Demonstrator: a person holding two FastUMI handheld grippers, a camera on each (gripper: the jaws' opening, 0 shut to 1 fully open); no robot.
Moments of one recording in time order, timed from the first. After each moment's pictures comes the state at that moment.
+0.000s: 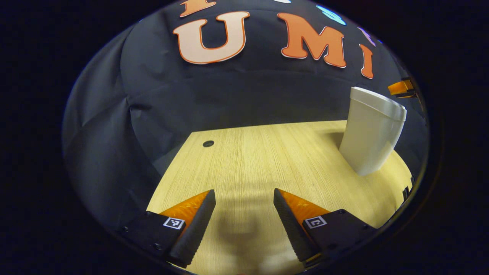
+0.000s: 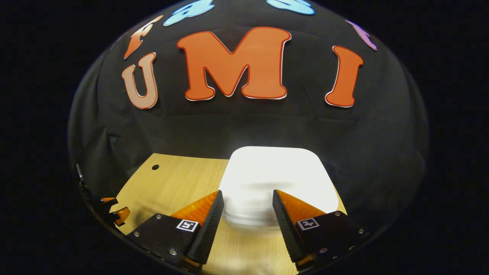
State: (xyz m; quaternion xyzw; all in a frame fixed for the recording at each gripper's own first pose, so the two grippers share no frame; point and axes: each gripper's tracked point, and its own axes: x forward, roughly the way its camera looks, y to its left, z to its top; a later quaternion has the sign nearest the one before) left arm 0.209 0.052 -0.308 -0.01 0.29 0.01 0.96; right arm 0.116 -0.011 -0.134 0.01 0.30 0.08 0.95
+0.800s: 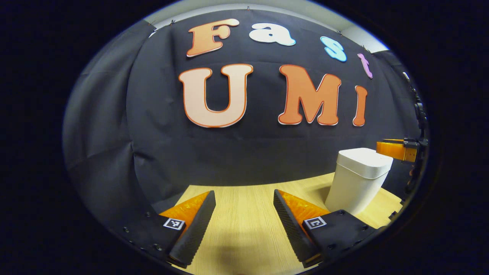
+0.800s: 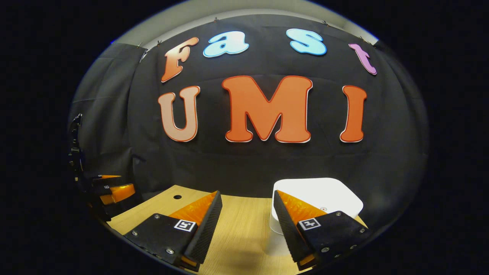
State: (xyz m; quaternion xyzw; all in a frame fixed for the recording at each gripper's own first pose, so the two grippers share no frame) left arm 0.245 0.061 -0.159 -0.03 0.09 0.00 1.00; right arm 0.074 0.069 -0.082 0.03 0.10 0.13 0.99
